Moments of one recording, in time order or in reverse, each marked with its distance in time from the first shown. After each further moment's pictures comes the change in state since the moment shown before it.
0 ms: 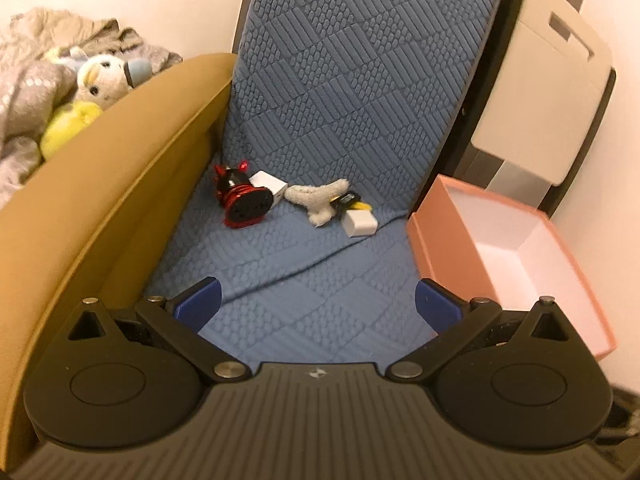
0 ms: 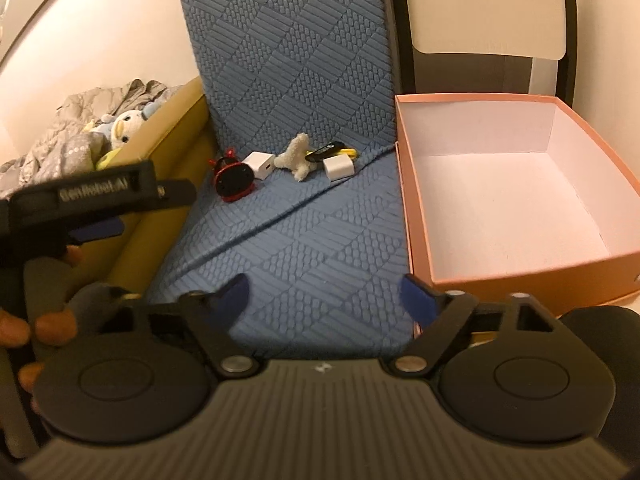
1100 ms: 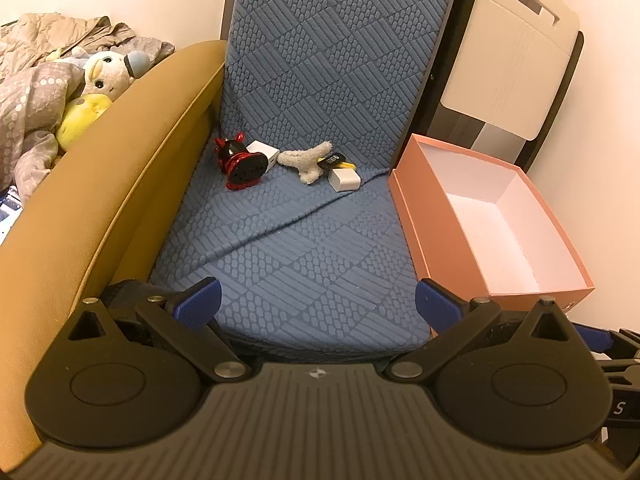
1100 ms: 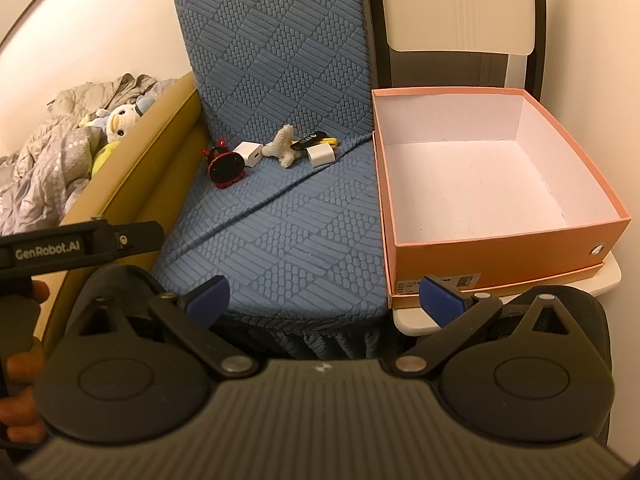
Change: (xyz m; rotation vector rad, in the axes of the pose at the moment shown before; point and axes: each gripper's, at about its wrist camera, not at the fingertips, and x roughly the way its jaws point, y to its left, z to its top) left arm -0.079 -0.015 -0.033 0.083 0.087 0.007; right arm -0.054 -0.004 -0.006 0.015 0.043 -0.046
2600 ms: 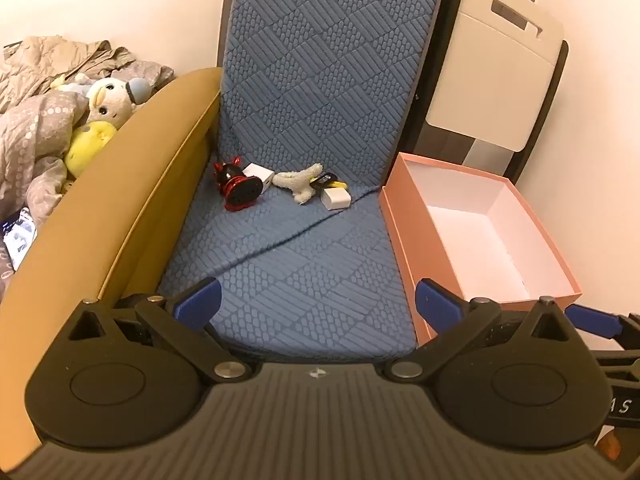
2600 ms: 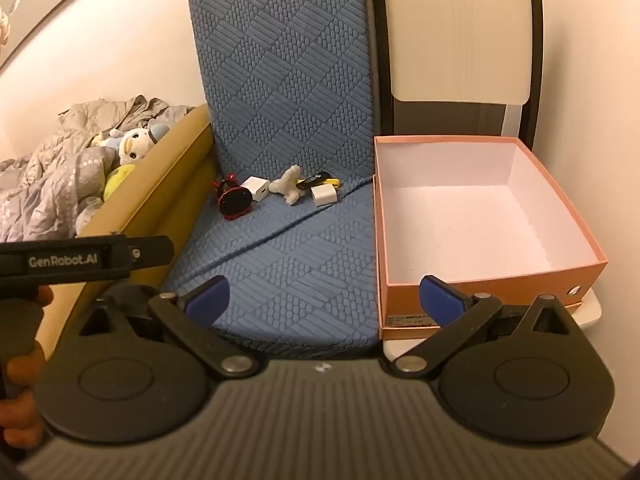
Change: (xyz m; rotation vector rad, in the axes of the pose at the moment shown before) left arm -0.040 -0.019 0.007 0.033 -0.051 0.007; right arm -0.037 0.008 0.005 -0.046 -0.103 -0.005
